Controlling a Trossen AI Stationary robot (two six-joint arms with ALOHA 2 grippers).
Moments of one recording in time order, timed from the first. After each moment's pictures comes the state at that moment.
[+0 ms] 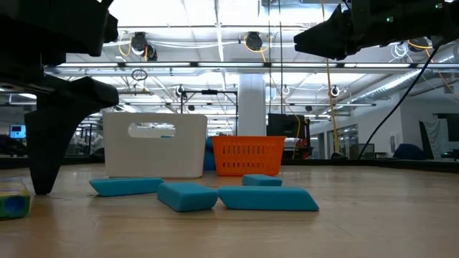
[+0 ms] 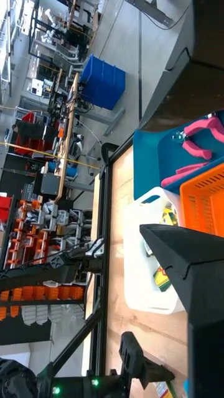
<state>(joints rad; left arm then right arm) -0.63 1.90 1.17 -0.63 0.00 -0.32 0.14 1.00 0.38 0.61 0.44 -0.14</state>
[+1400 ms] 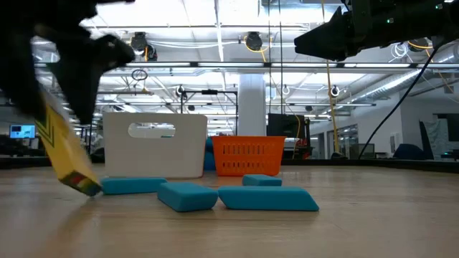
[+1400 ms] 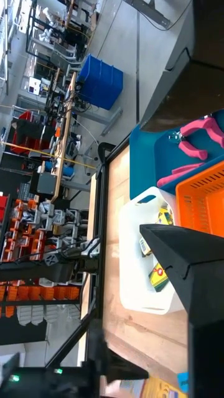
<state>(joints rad) -0.59 1.74 1.17 -0.66 -0.13 -0.35 0.14 1.00 0.38 0.60 0.44 -0.14</state>
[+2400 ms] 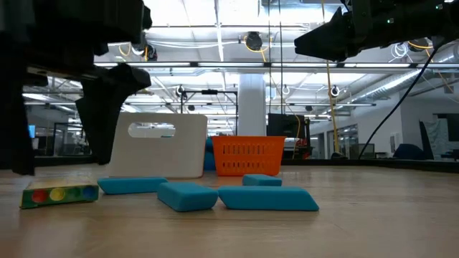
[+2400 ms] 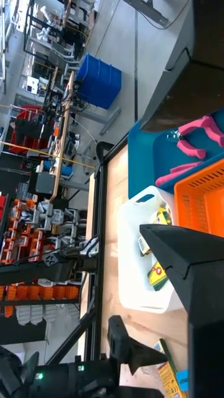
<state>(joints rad) -0.56 1.85 1.17 -0.64 -0.12 -0.17 0.14 1.00 0.38 0.59 0.44 -0.13</state>
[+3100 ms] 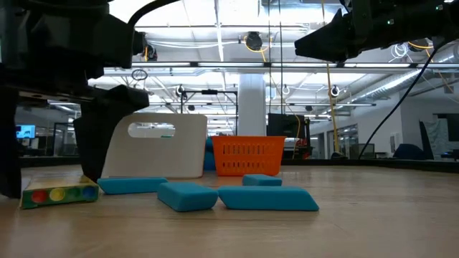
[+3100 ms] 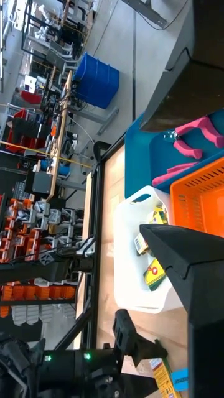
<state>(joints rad) -0.53 1.84 1.08 -0.55 -0.04 -0.06 0.14 1.00 0.38 0.57 0.44 -0.13</state>
